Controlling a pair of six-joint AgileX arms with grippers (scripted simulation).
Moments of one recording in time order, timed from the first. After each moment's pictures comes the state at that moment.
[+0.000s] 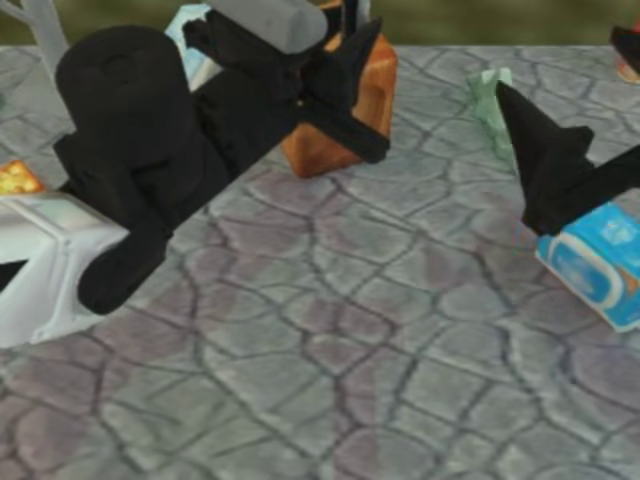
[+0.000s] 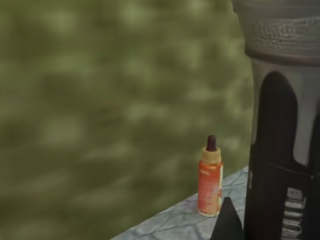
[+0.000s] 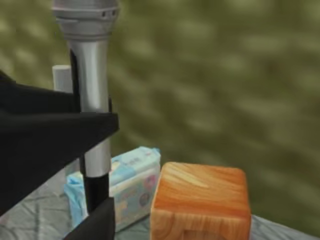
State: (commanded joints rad) left arm -0.63 1.51 0.81 0.77 0.15 0.01; right arm 0.55 0.92 0.60 0.32 0.01 -0.01
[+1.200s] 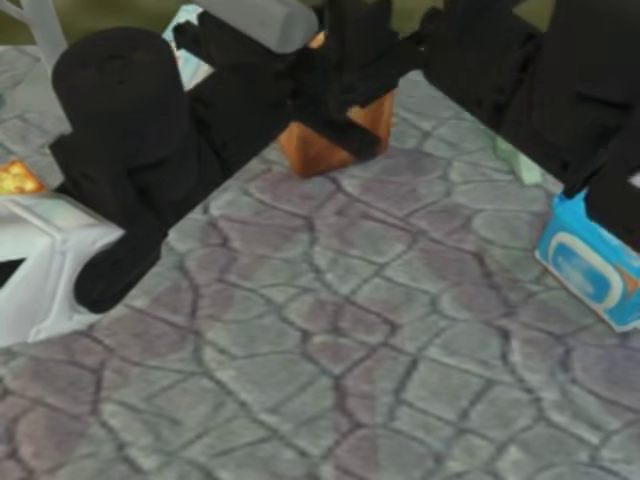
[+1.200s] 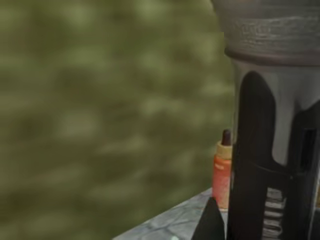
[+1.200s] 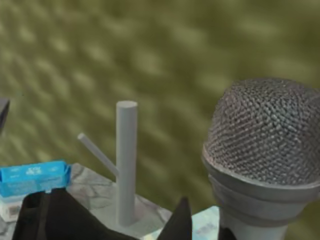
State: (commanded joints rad) left arm -0.63 1.51 0.81 0.77 0.15 0.01; right arm 0.69 1.49 1.00 0.47 0.02 -0.02
